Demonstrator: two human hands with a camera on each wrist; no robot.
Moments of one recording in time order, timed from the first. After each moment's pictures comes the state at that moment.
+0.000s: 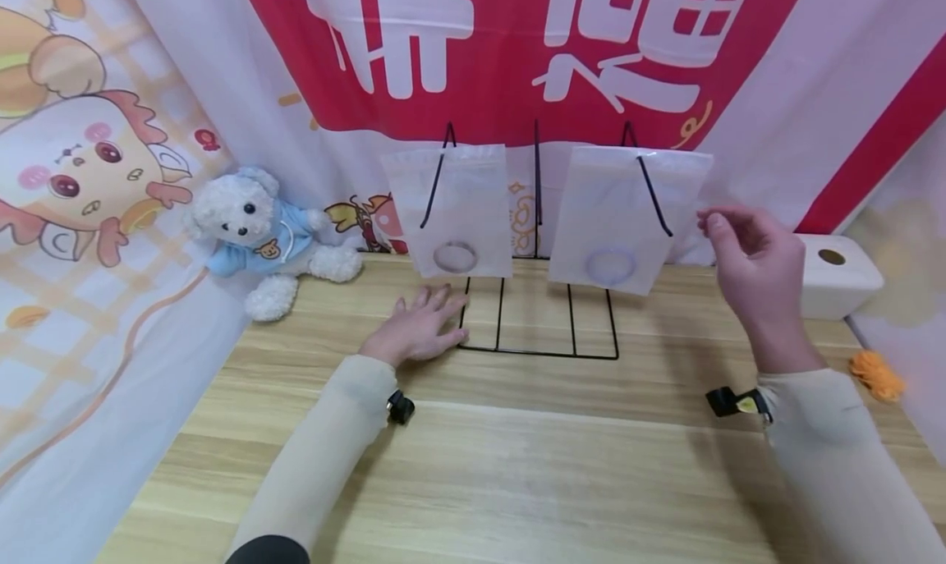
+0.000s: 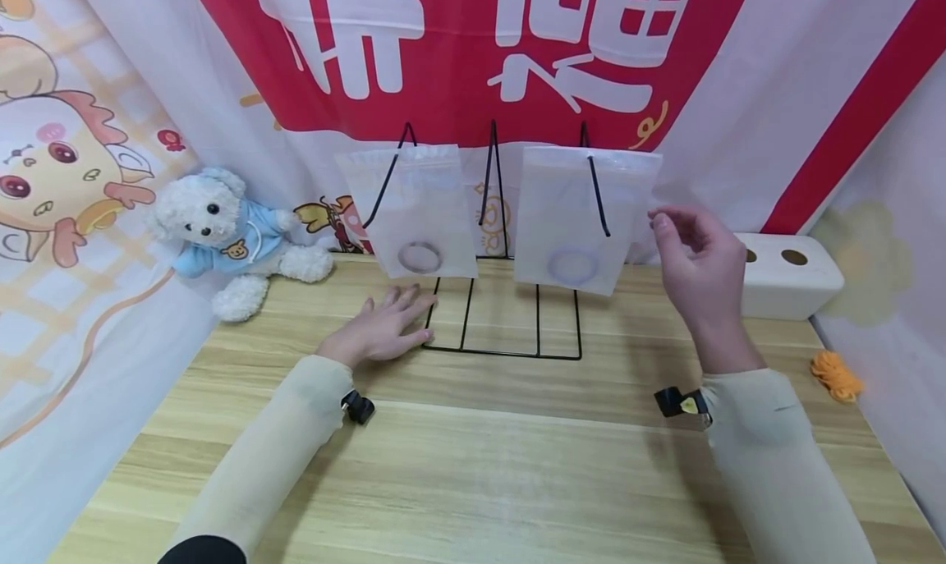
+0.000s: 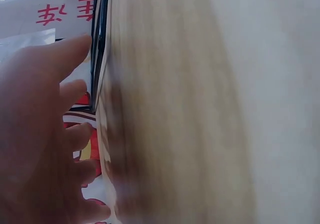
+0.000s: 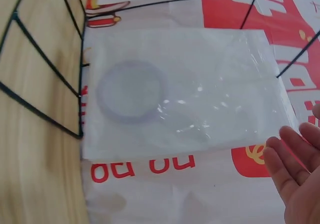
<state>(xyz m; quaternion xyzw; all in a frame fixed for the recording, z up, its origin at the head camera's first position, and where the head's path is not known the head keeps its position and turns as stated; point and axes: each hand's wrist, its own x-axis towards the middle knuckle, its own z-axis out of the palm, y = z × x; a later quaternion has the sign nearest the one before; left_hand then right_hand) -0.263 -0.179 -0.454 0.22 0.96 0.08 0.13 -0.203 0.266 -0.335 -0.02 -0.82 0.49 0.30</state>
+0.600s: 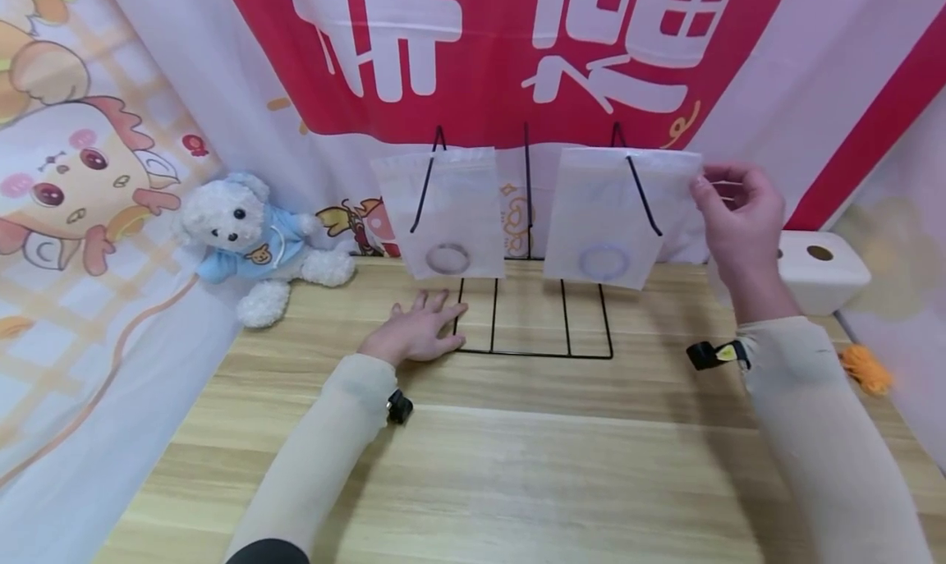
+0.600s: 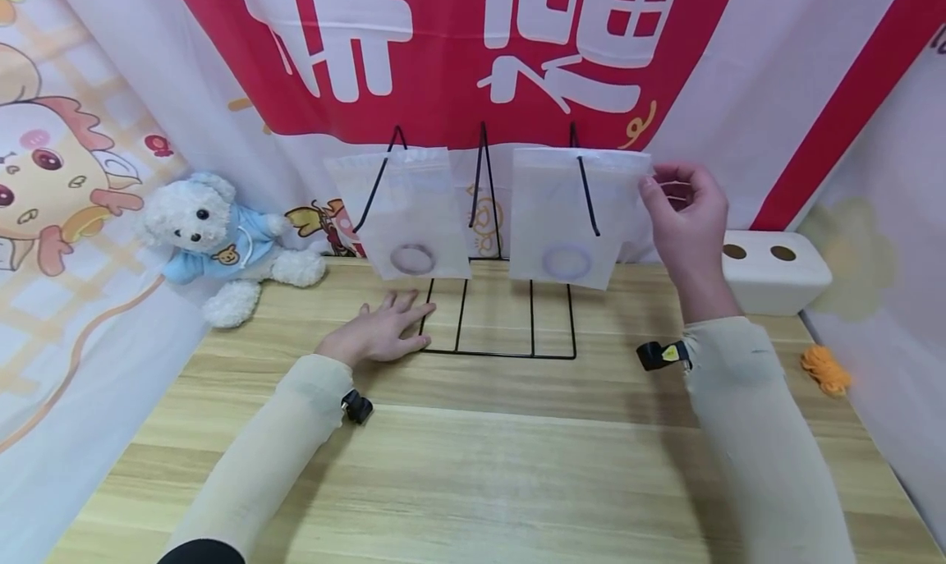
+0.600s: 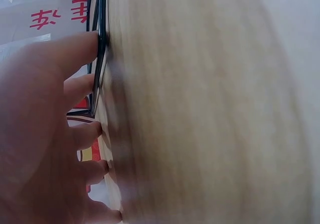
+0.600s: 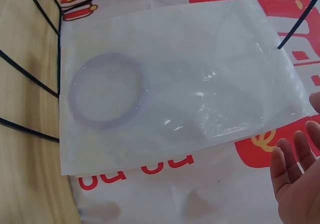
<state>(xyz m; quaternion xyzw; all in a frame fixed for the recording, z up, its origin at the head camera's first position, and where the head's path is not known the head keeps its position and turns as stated) -0.269 -0.173 -0.452 0.22 0.96 0.07 0.17 -0.247 0.272 -0.312 -0.09 -0.77 0.59 0.24</state>
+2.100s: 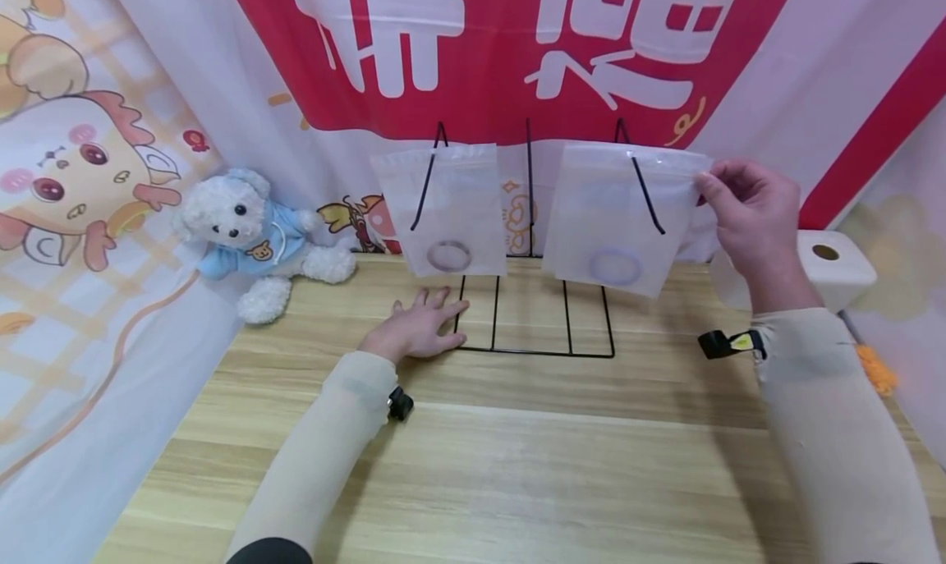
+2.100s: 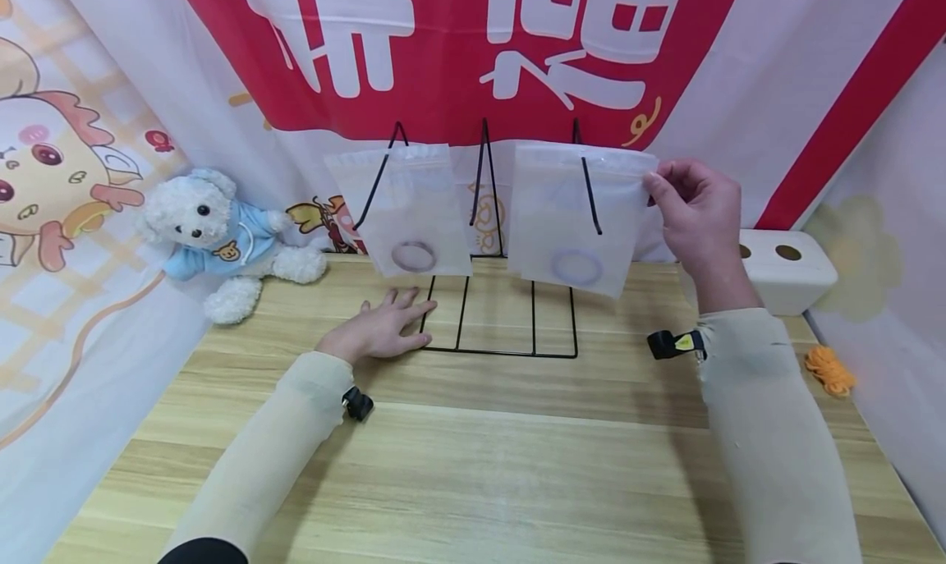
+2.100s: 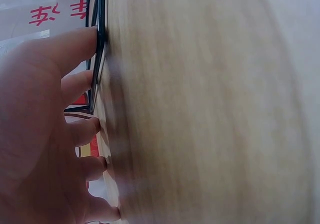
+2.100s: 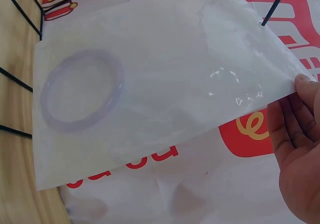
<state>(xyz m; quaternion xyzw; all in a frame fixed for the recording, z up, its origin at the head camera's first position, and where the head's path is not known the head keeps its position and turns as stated) -0.273 -0.173 -0.452 0.22 0.96 0.07 0.17 -0.246 0.283 -0.303 -0.05 -0.79 0.57 0.20</state>
